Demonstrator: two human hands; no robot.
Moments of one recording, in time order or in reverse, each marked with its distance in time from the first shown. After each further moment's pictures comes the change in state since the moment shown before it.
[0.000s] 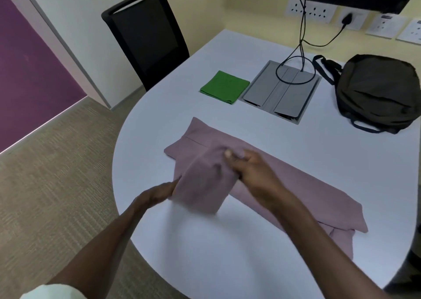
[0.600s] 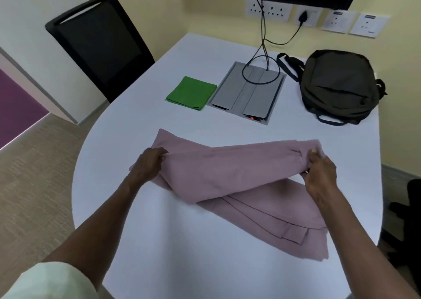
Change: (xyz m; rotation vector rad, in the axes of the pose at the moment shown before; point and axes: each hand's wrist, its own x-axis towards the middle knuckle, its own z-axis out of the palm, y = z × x) left_hand 0.117 0.063 -0.053 0.999 0.634 0.250; right_hand 0.015 0.044 -0.249 0.326 0.997 0.006
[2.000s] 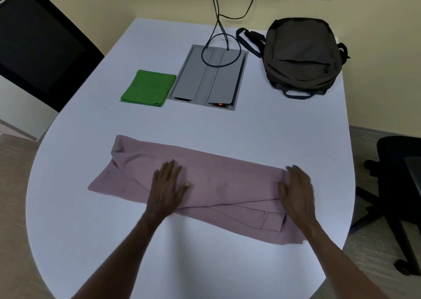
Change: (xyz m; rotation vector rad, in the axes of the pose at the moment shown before) left_hand -0.018 0.091 0.142 0.227 -0.044 0.095; right_hand 0.034 0.111 -0.115 -1.220 0.004 -0.620
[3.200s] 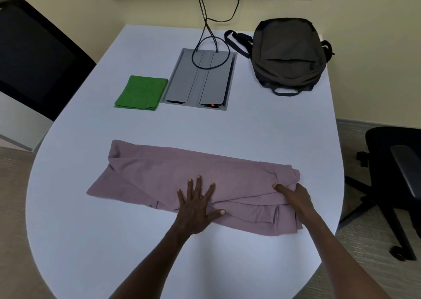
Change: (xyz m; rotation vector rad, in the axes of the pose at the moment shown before) left_hand -0.035 0.097 -0.001 -0.037 -0.492 0.073; right_hand -0.013 0.008 -0.026 0.566 -0.300 0.679
